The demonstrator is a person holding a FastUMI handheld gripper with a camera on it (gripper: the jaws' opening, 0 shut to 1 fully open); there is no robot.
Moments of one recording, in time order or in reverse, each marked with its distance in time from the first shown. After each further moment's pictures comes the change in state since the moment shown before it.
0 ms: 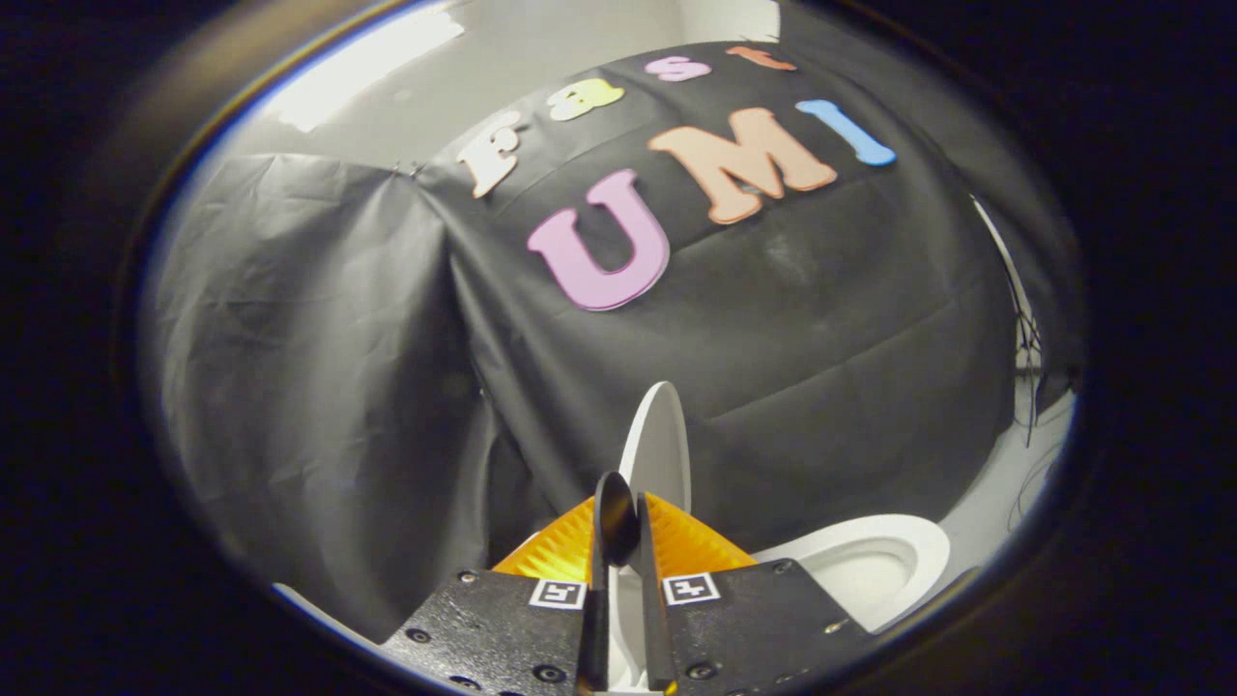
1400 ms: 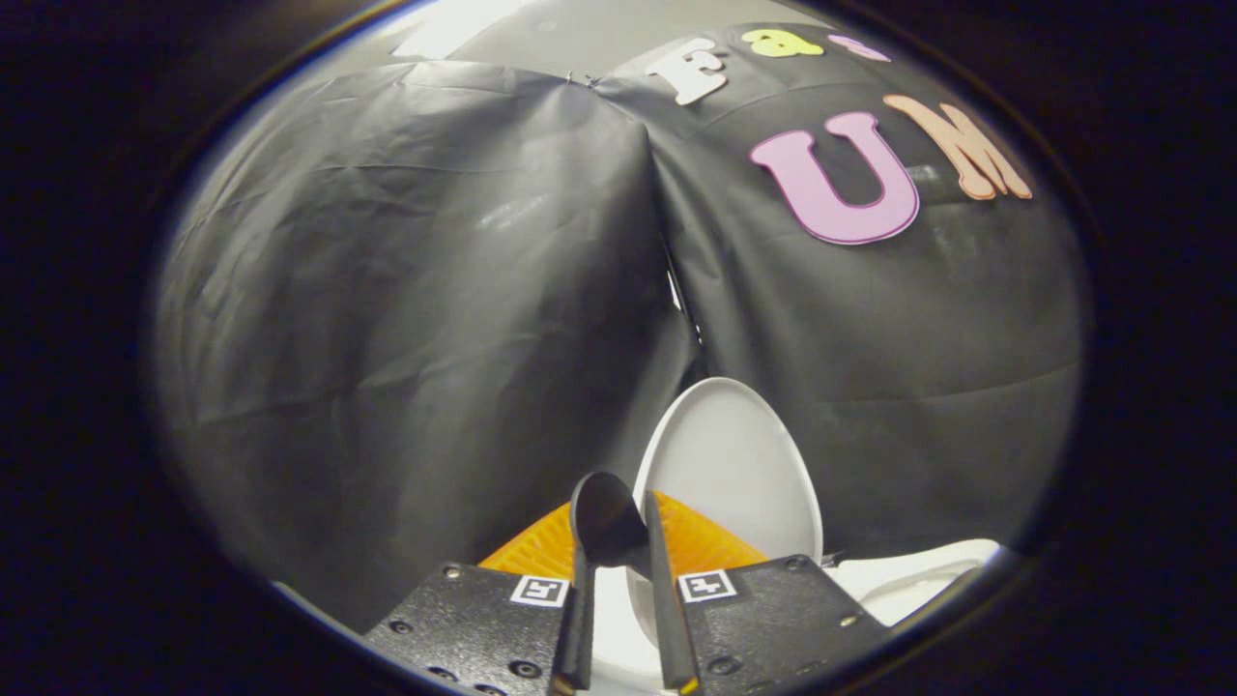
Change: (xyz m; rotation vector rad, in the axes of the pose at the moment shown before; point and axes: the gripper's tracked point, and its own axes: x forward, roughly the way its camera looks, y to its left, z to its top) arm 0.065 0.185 -0.089 -0.260 0.208 0.345
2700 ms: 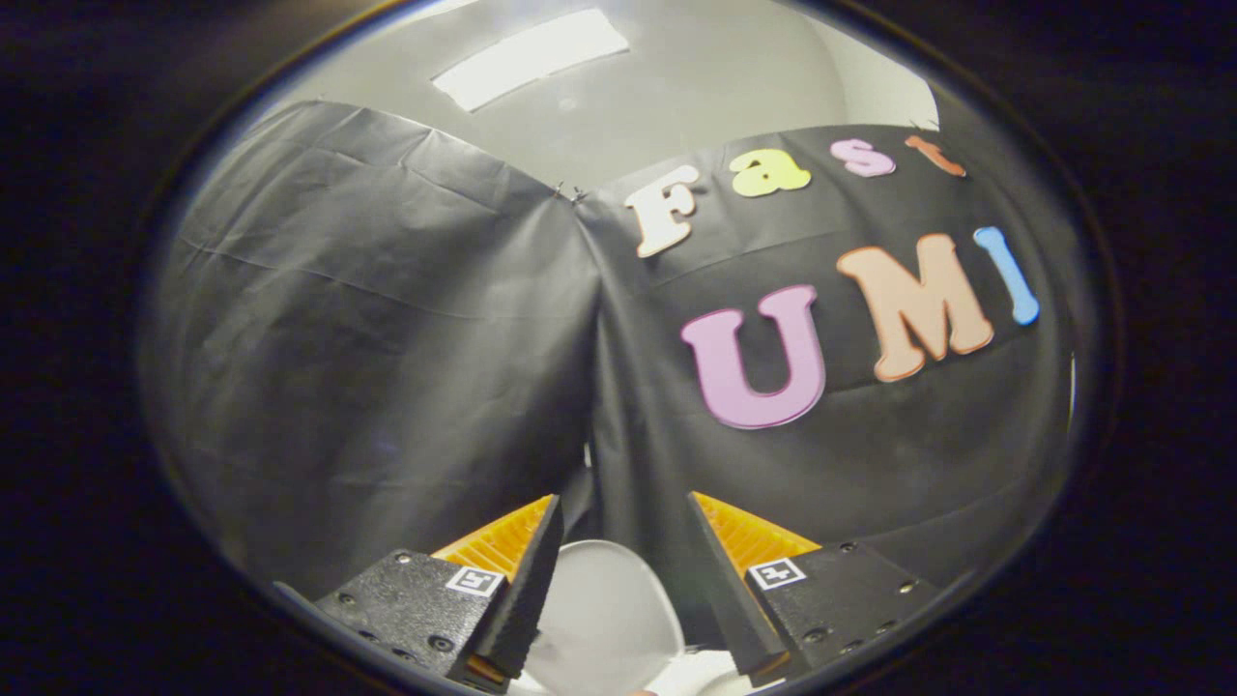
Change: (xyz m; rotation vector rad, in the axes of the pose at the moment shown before) arm -0.177 -0.098 0.161 -0.145 -0.381 -0.225
